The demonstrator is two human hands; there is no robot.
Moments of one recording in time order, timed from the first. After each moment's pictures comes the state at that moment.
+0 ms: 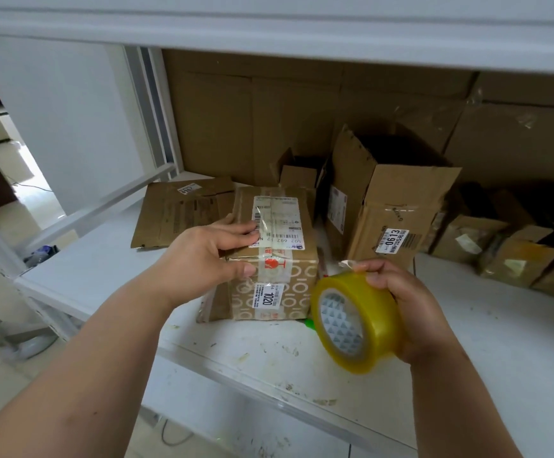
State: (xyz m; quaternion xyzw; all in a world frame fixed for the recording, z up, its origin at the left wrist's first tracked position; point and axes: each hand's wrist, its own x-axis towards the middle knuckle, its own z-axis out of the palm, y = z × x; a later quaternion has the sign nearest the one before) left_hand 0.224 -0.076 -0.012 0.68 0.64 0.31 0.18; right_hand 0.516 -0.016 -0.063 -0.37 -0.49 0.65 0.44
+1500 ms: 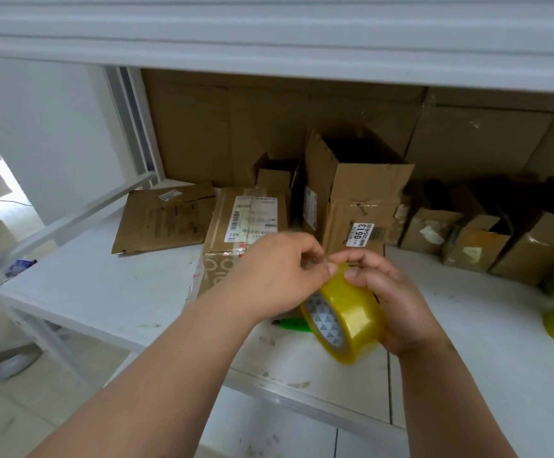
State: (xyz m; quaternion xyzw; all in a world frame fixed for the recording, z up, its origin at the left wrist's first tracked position) left_hand 0.352 -0.083 0.011 0.72 0.62 0.29 0.14; right_hand 0.530 -0.052 -0.029 -0.33 -0.55 0.63 0.44
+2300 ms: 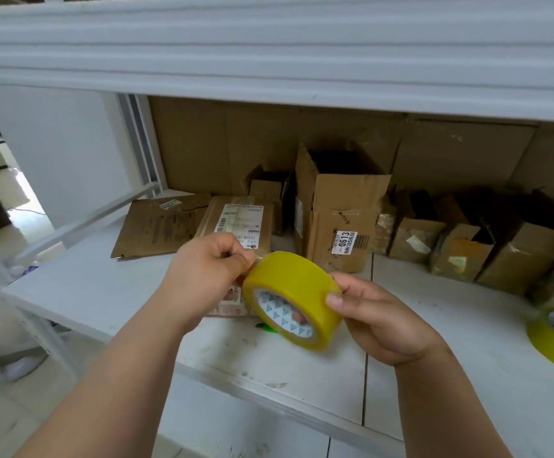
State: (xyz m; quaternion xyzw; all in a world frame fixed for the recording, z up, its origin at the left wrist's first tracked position) left_hand 0.333 -0.114 0.015 0.50 0.68 0.48 0.25; right_hand 0.564 -0.061 -0.024 -0.24 -0.64 0.67 0.30
